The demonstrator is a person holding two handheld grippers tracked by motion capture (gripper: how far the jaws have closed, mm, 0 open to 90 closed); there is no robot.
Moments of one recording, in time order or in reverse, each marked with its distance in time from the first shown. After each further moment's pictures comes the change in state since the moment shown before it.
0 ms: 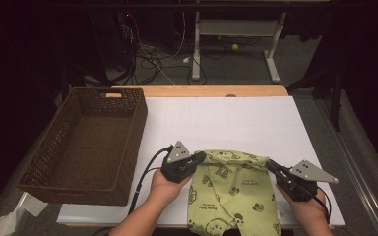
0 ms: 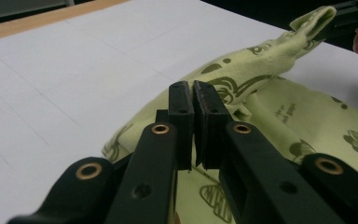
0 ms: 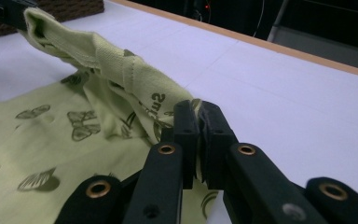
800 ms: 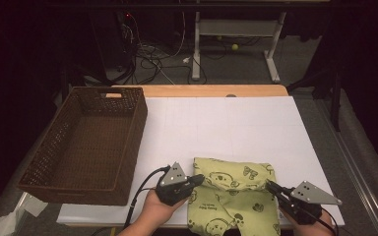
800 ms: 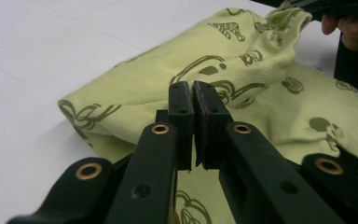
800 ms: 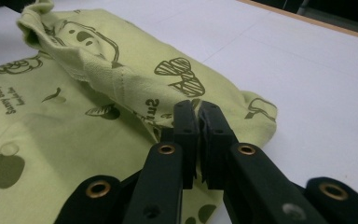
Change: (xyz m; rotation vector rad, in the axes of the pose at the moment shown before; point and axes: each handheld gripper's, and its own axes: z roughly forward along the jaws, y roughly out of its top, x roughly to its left) left arm -0.027 -0.034 -0.025 0.053 -0.096 0.043; right arm 0.023 -0.026 -0.029 0.073 0.070 -0.035
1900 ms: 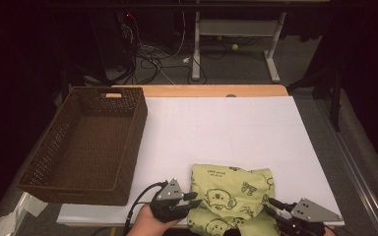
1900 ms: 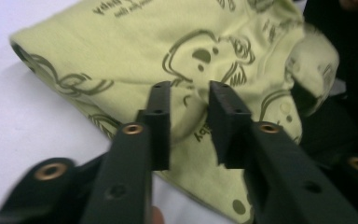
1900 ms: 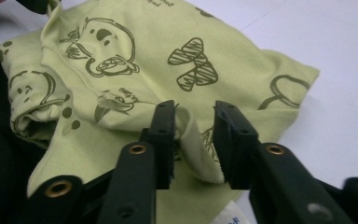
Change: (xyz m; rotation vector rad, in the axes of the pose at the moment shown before) left arm -0.014 -0.024 -0.015 0.111 -0.085 -0.057; right arm 0.023 -0.016 -0.023 0.078 0.086 -0.026
